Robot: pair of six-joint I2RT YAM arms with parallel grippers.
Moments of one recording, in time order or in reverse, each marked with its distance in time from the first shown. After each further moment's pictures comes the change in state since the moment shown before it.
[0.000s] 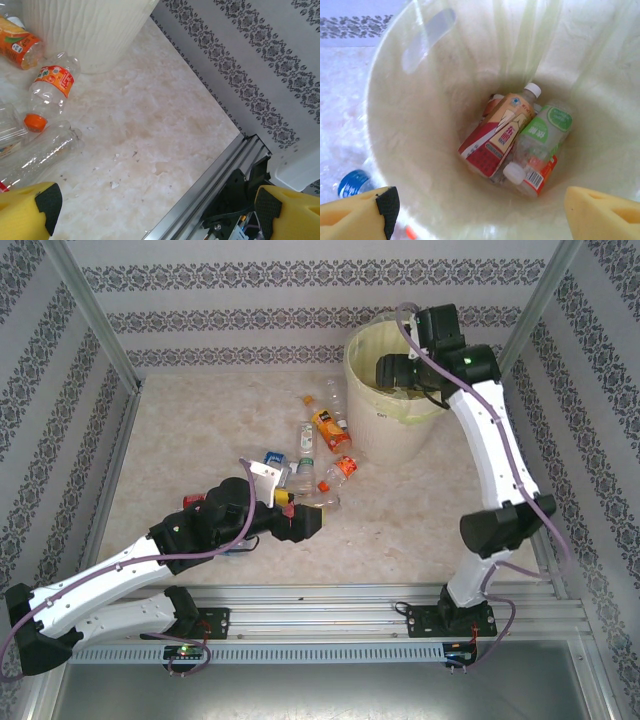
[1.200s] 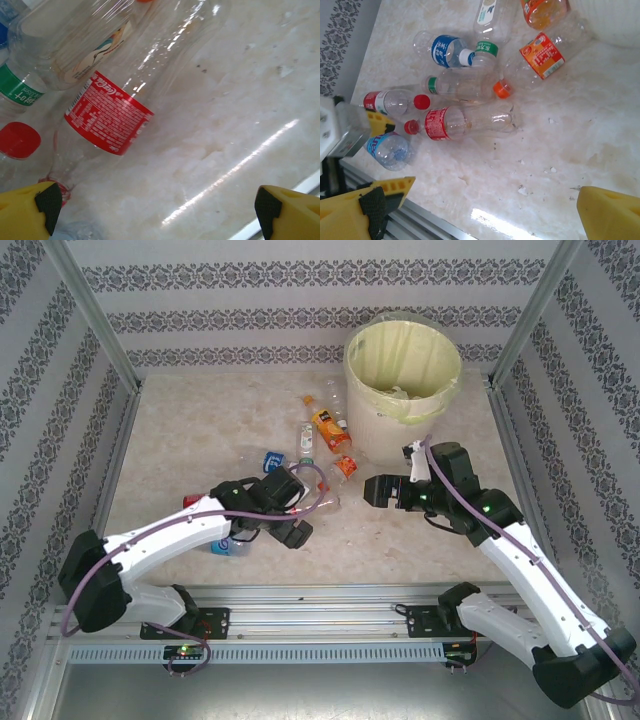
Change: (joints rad) left arm 0.114 0.446 0.159 -0.441 -0.129 0.419; right arm 0.179 -0.854 -1.202 0.388 -0.333 0.290
